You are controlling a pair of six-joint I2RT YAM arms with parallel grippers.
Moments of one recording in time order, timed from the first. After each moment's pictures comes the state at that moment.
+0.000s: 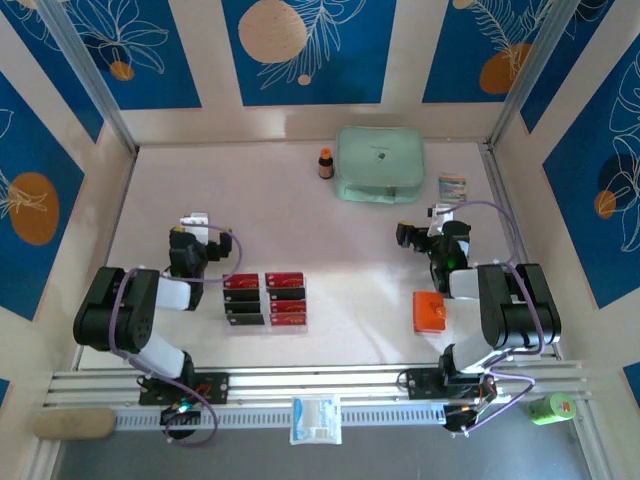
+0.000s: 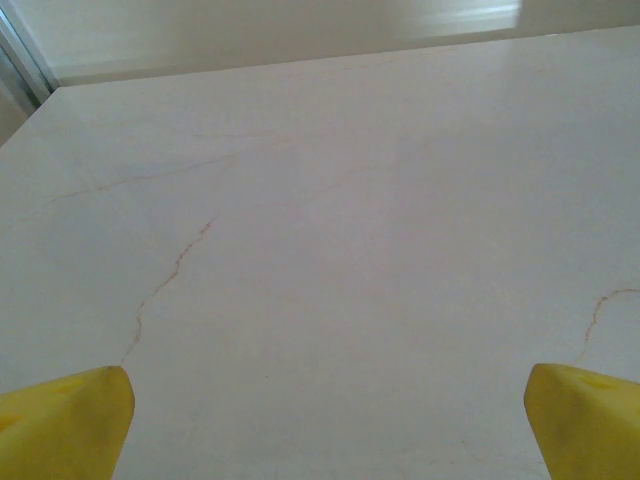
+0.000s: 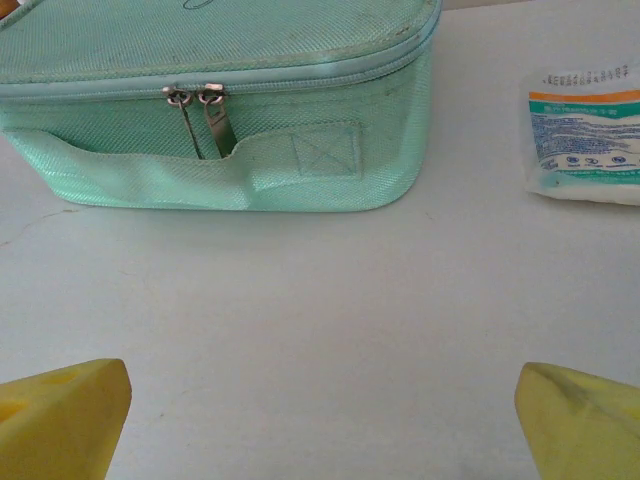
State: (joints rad) left arm -0.07 1.56 0.35 0.88 -0.10 0.05; right arm 0.01 1.53 0.40 0.71 -0.13 0.10
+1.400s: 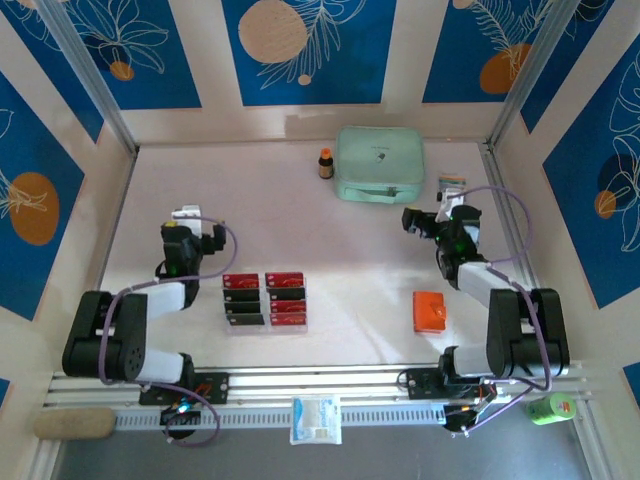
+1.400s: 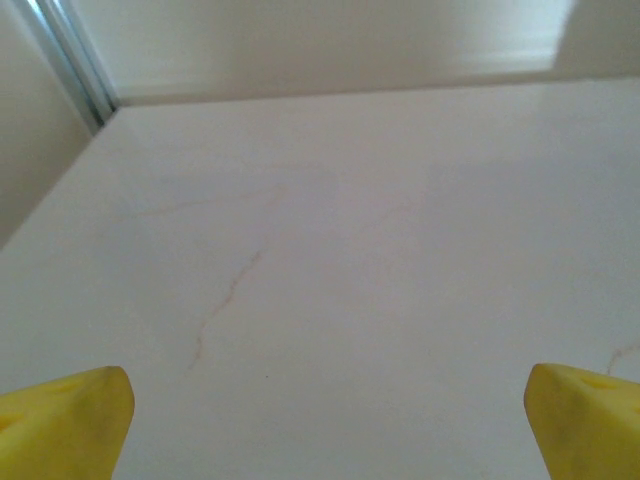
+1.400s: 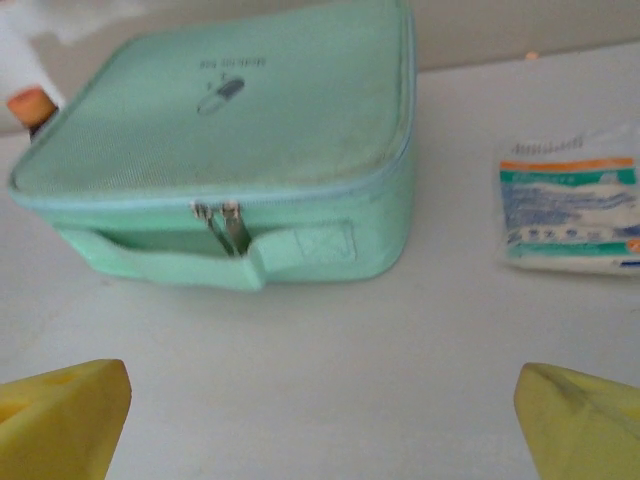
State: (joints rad) left arm -0.07 1.37 0.41 0.63 -0.19 0.01; right arm -0.02 1.34 0.55 0.38 -0.13 0.16
